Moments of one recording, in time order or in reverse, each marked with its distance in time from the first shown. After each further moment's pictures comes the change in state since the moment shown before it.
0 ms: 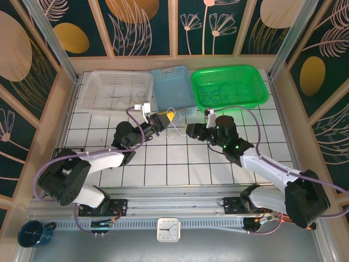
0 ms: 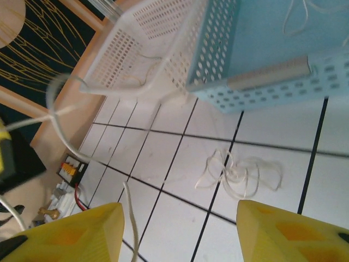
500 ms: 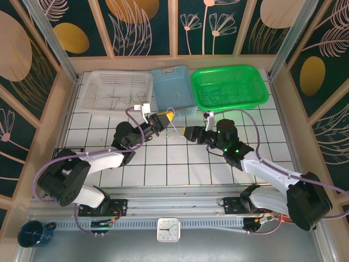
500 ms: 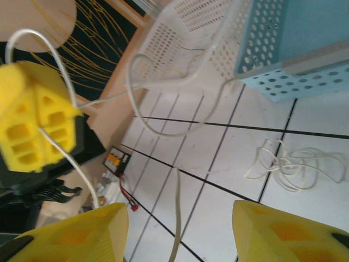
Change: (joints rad) left arm 0.000 -0.003 -0.006 -0.005 -0.014 0.015; right arm 0.033 -0.031 -0.036 0.116 -0.093 0.103
